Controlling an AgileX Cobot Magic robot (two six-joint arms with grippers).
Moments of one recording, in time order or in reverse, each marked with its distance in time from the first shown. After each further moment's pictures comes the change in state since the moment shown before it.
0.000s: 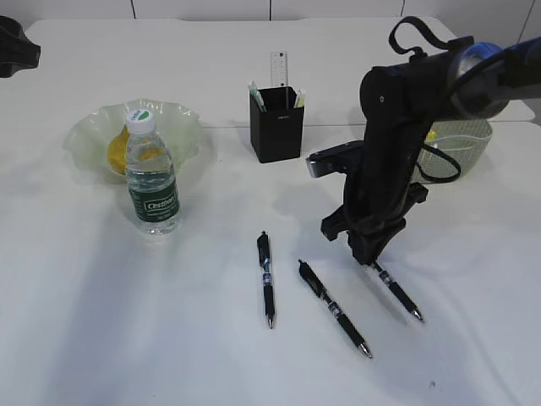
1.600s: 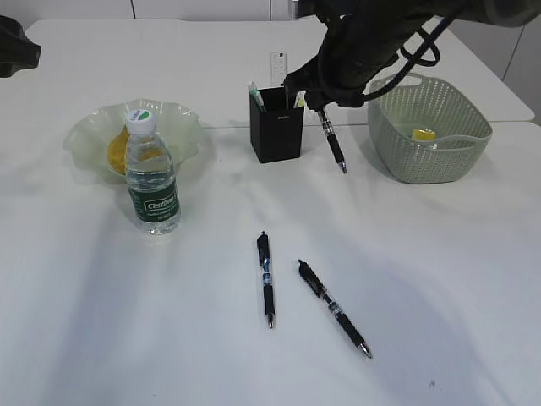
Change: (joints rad) left arm 0.000 0.000 0.000 0.000 0.000 0.000; right arm 0.000 -0.078 -0.288 0.013 -0.317 0.000
